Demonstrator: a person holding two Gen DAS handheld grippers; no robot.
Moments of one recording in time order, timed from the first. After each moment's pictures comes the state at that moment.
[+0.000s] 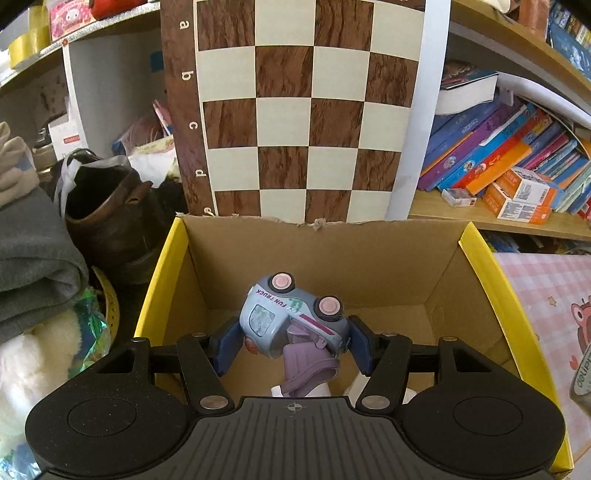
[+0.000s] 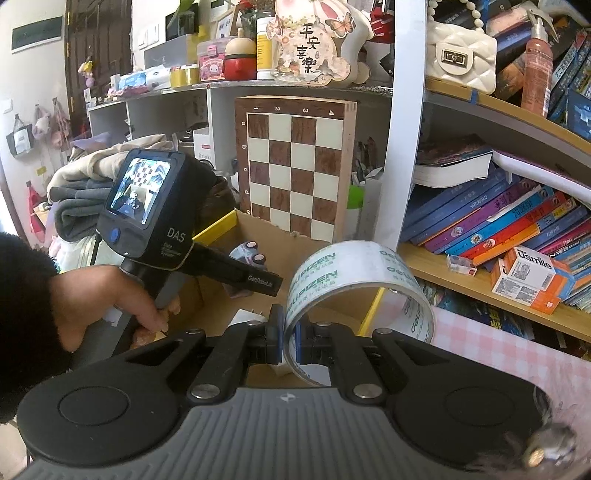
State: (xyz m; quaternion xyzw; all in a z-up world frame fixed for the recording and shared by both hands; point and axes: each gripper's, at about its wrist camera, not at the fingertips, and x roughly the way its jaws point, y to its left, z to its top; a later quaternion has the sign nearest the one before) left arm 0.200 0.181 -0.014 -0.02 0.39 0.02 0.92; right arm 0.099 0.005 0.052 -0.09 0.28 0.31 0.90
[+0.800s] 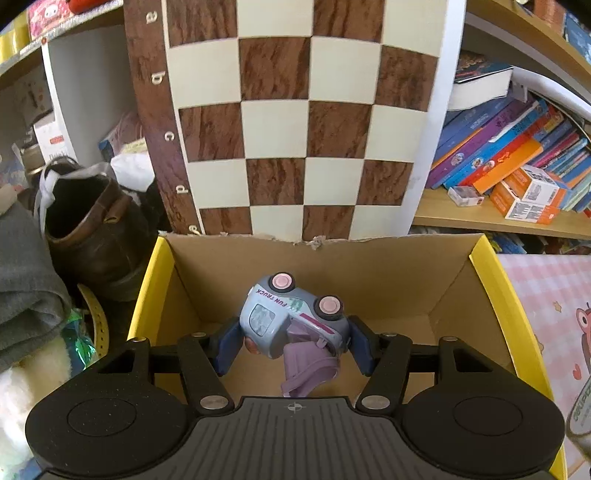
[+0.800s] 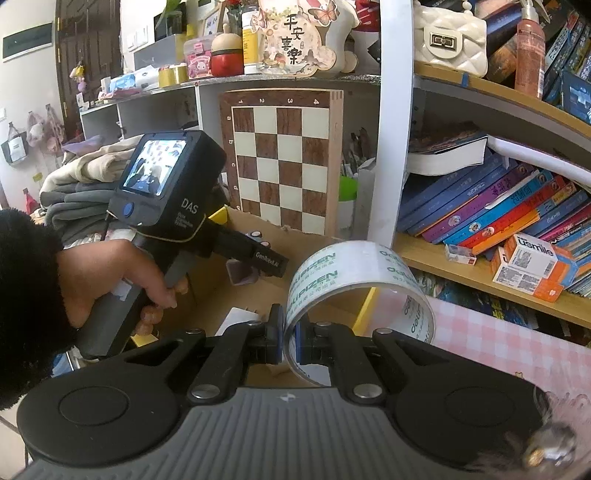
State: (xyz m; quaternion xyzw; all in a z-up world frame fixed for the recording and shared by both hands) left arm 0.230 0.185 -0.013 -0.02 0.42 0.02 0.91; right arm 0.109 0.002 0.045 -0.08 0.29 0.31 0.90
